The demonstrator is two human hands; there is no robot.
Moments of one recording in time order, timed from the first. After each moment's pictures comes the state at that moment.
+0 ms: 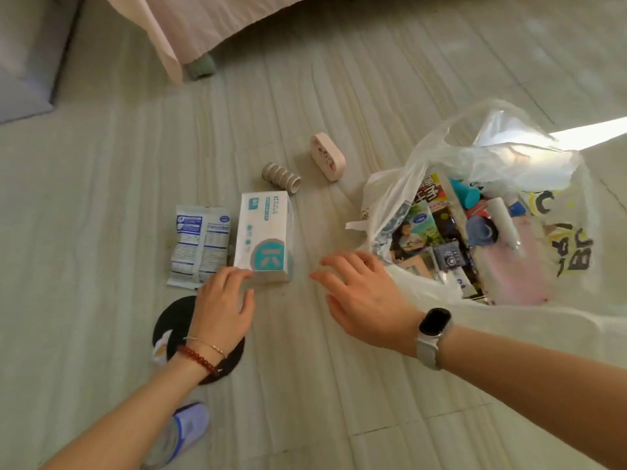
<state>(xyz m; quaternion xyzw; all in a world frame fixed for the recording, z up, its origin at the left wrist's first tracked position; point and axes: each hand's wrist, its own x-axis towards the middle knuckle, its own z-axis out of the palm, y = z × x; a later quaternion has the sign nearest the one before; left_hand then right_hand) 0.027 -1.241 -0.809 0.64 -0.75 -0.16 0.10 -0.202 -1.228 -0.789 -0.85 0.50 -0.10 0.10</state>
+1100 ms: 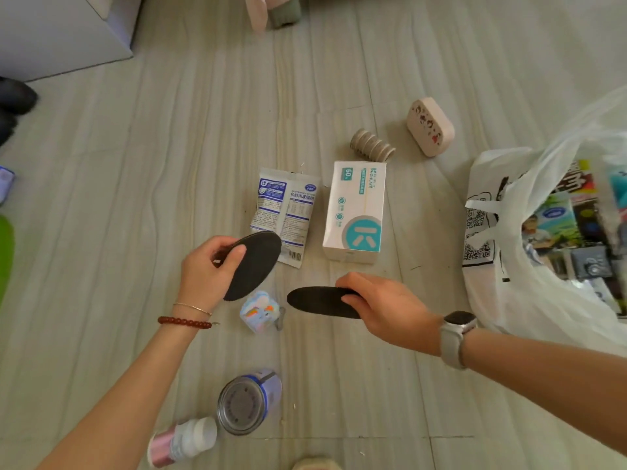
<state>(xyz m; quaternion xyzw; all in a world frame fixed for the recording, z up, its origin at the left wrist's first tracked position) 0.156 -1.258 -0.796 0.74 -0.53 -0.27 0.31 -0.094 -1.237 -0.815 -0.78 0.46 -0.07 0.41</state>
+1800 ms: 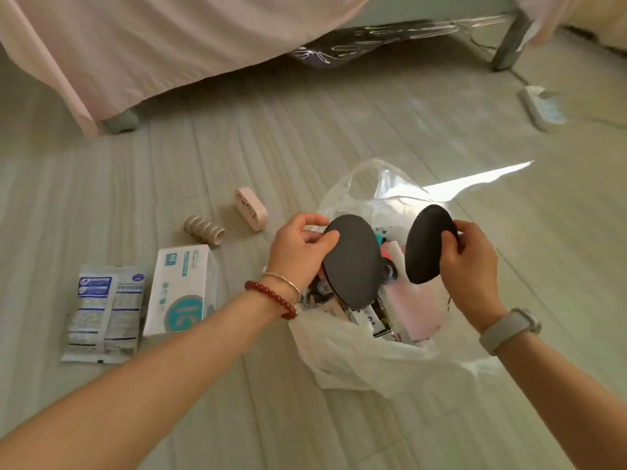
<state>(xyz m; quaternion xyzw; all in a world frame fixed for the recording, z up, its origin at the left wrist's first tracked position) -0.188 -1.302 -0.712 0.51 -0.55 -0.56 0.35 -0.381 -1.234 -0.726 -0.39 0.82 -0.41 0.14</state>
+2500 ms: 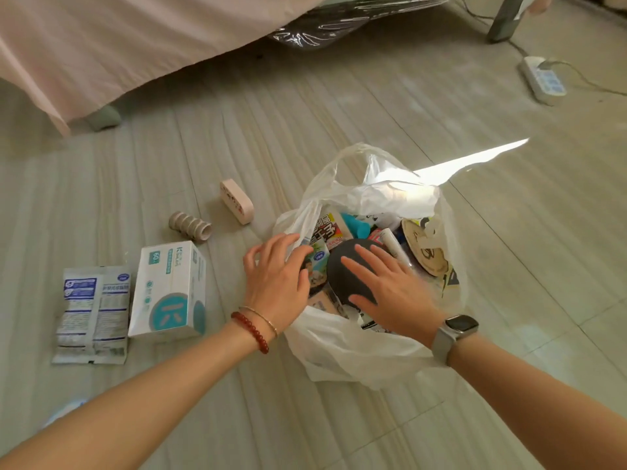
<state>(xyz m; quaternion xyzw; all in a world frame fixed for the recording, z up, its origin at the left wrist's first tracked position) -0.179 -1.286 -0.776 0.48 -0.85 -0.10 0.17 -0.365 -1.223 -0.781 -0.72 0.68 0.02 0.17</state>
